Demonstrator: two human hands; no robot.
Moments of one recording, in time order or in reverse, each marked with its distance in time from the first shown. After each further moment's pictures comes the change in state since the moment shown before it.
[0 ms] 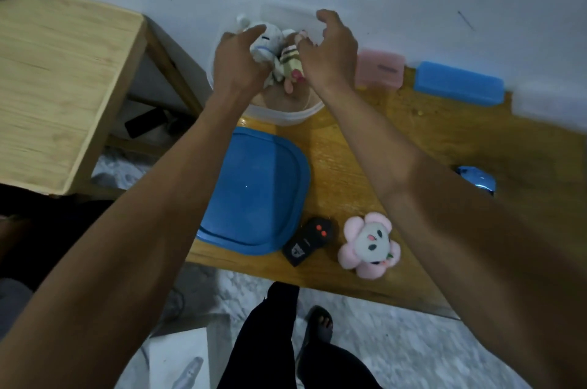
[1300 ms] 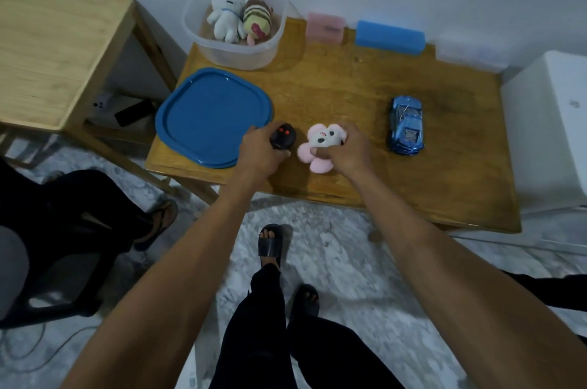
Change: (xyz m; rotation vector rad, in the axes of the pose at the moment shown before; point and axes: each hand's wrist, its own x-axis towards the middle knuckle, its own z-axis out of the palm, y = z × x) left_hand -0.286 0.021 0.076 -0.051 -0.290 -0.001; right_hand -0.243 0.192 -0.117 0.068 -0.184 0.282
